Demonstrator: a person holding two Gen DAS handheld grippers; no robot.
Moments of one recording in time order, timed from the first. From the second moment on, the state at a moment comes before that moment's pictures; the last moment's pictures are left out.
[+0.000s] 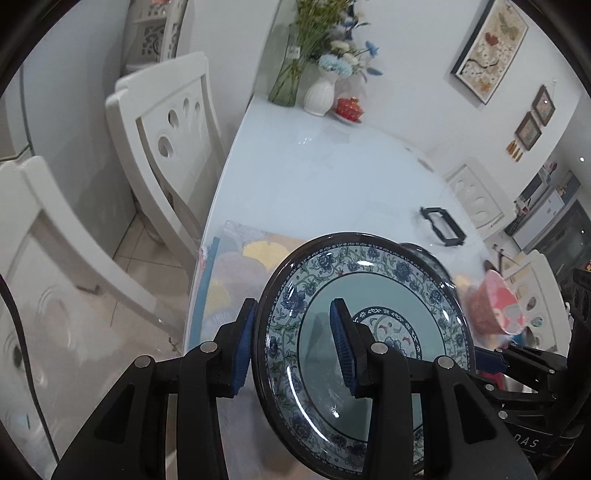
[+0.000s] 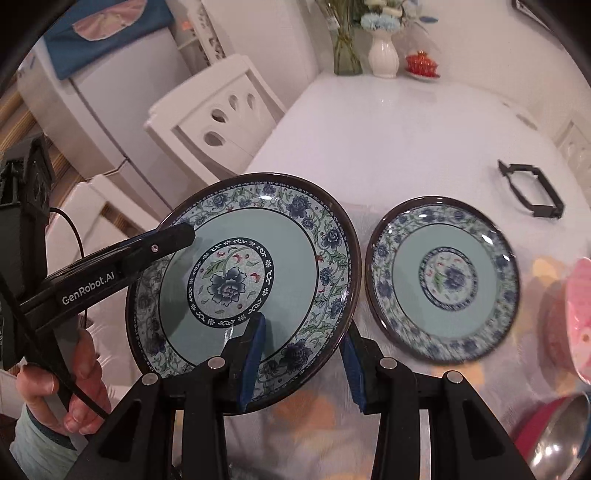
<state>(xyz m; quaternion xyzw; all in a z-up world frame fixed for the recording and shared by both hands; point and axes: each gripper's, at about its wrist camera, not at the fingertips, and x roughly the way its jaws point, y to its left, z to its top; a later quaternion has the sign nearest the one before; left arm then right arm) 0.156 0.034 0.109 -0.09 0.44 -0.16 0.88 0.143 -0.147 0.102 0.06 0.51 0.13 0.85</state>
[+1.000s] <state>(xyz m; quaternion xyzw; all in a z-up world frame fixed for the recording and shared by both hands) -0.042 0.027 0.057 -0.06 0.53 -0.20 0.83 -0.076 -0.142 0.070 0.00 0.58 0.10 0.81</state>
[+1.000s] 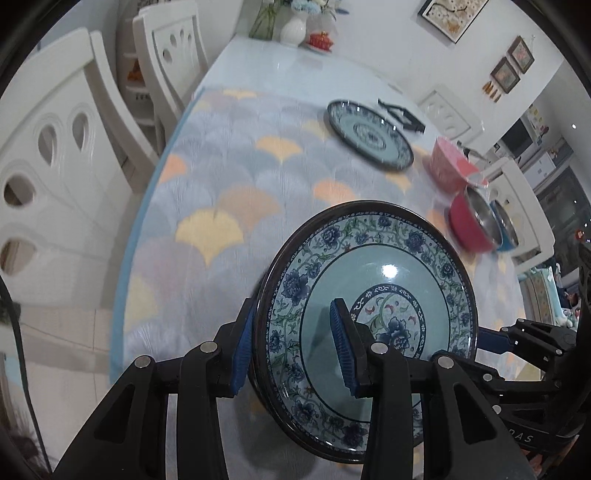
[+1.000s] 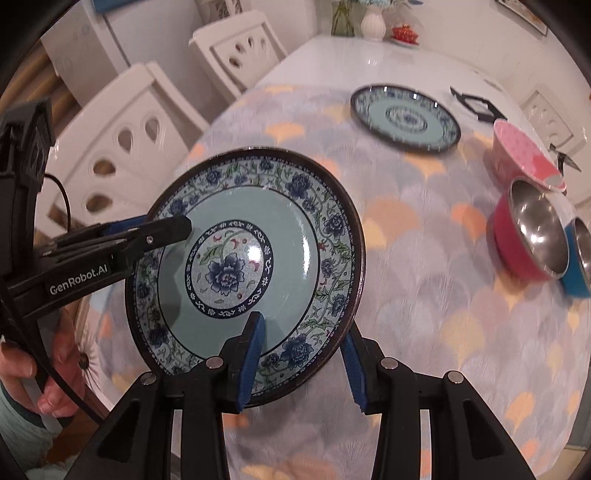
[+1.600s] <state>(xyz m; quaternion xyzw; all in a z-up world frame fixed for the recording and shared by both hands) -0.046 0.020 0.039 -0.03 0.54 -0.19 0.82 -0.079 -0.152 0.029 0.06 0.64 0.09 0.76</state>
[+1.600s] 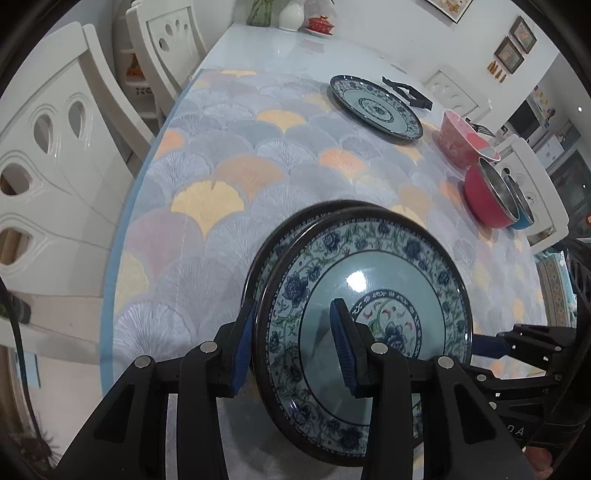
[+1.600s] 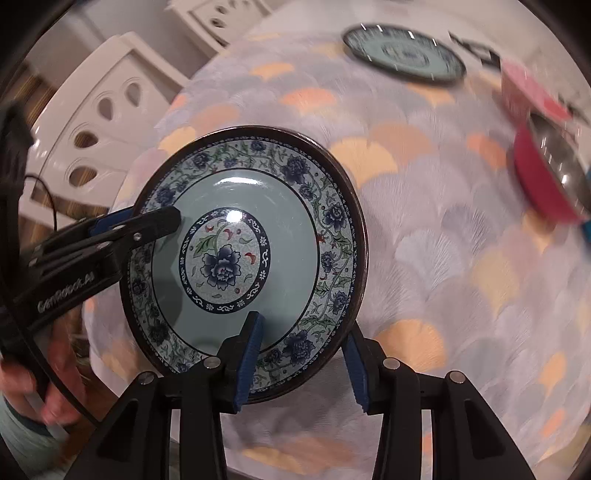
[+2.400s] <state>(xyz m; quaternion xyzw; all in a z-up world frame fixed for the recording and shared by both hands) -0.009 0.025 0.083 -0.02 0.50 -0.17 0.85 -0.068 -0.157 0.060 0.03 0.62 0.10 0.77</state>
